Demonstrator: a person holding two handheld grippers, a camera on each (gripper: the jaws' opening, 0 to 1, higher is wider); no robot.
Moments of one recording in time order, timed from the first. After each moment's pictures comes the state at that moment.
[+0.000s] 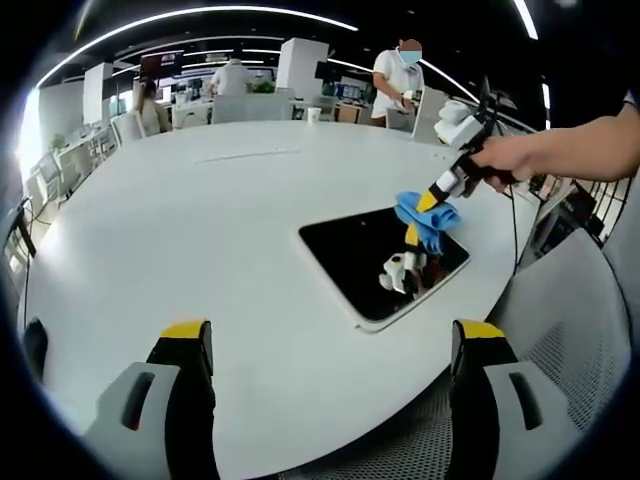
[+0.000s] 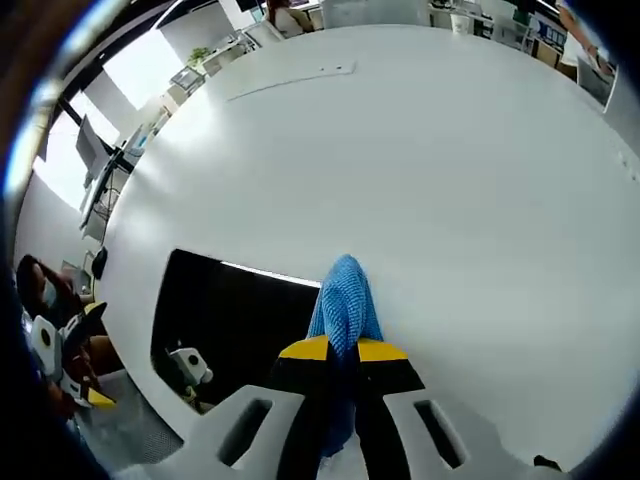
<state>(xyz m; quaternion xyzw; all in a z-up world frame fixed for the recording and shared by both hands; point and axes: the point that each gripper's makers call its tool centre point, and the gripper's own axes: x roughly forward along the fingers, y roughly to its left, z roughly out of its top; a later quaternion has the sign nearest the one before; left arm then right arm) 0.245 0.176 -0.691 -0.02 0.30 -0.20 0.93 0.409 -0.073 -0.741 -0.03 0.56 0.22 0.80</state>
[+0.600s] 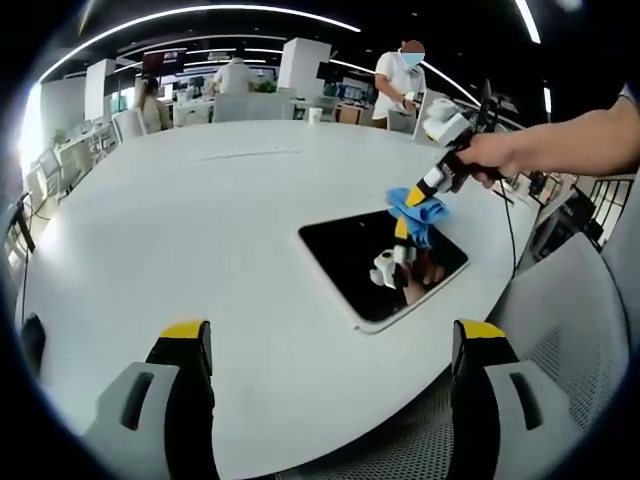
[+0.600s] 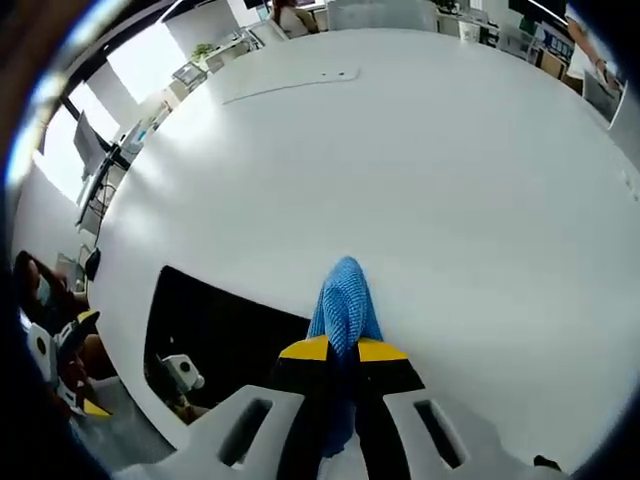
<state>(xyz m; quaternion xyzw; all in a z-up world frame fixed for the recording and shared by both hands) 0.245 0.175 -0.691 -0.03 0.30 -0.20 0.93 0.431 -0.067 -0.741 -0.05 0.56 0.22 0.80</state>
